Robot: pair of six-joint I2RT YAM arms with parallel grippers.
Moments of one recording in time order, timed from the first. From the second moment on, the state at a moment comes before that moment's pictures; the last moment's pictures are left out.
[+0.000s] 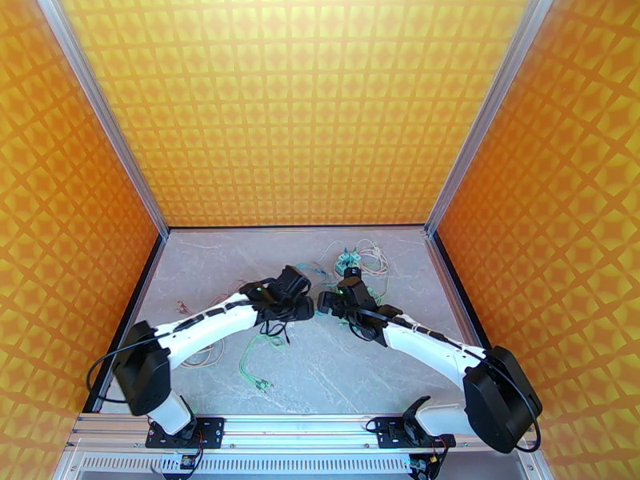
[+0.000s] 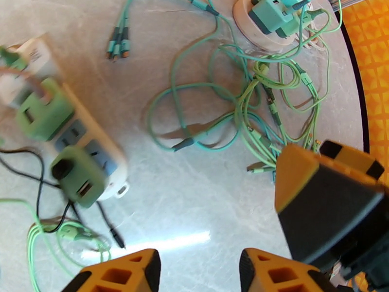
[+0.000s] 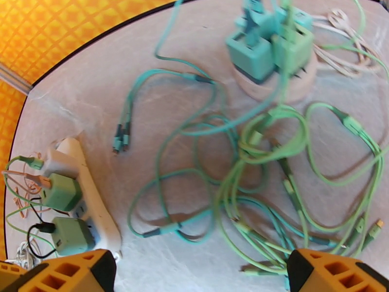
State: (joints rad) left arm -0.84 1.70 1.34 -0.63 -0.03 -0.83; right arm 0.57 1.36 0.79 -0.23 0.19 0.64
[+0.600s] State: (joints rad) left arm -0.81 1.82 1.43 -0.78 -0.22 -0.83; right arm 0.57 1.34 0.77 -0.23 0.19 0.66
